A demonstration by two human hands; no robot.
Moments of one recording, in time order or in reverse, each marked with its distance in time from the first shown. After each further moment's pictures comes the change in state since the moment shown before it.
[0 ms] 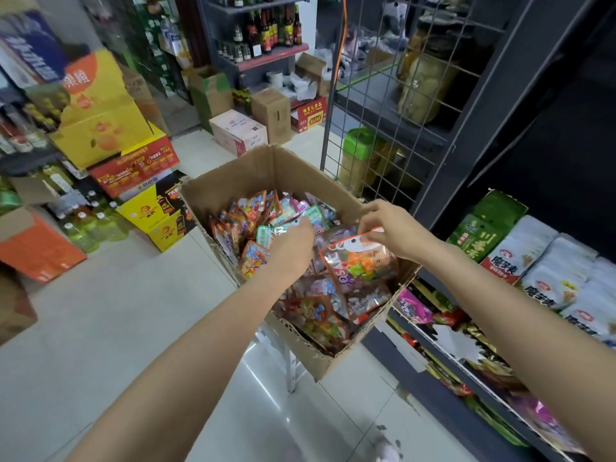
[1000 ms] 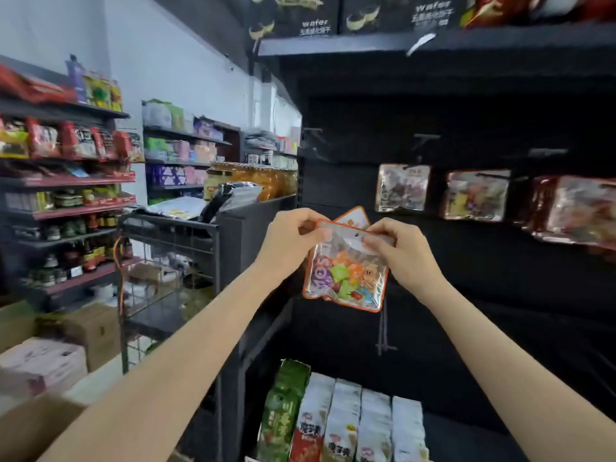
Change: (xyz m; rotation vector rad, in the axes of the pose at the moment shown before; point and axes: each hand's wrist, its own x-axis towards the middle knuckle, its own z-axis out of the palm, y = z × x) left_hand -0.012 0.369 -0.219 -0.897 0.329 0.927; right_hand -0.258 0.055 -0.304 0.197 1.113 0.138
